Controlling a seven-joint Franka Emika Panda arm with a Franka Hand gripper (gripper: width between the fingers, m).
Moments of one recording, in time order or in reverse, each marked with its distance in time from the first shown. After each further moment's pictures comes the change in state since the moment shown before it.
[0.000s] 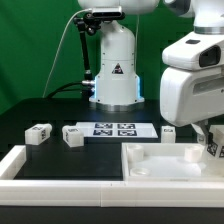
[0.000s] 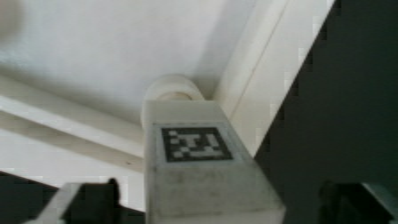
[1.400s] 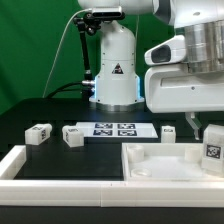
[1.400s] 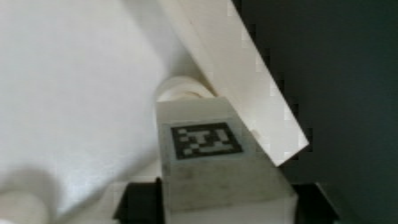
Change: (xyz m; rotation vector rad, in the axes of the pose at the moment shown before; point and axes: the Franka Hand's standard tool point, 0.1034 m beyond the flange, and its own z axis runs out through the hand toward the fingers) arm -0.001 0.016 -0.002 0.104 0.141 1.078
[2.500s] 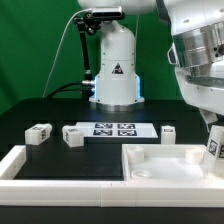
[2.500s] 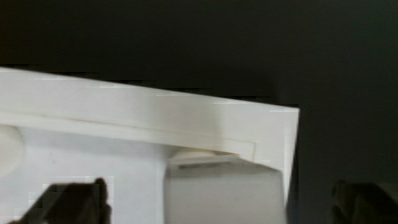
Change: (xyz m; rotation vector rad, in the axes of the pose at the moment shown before) arm -0.012 -0.009 0.001 0.048 -0.086 0.697
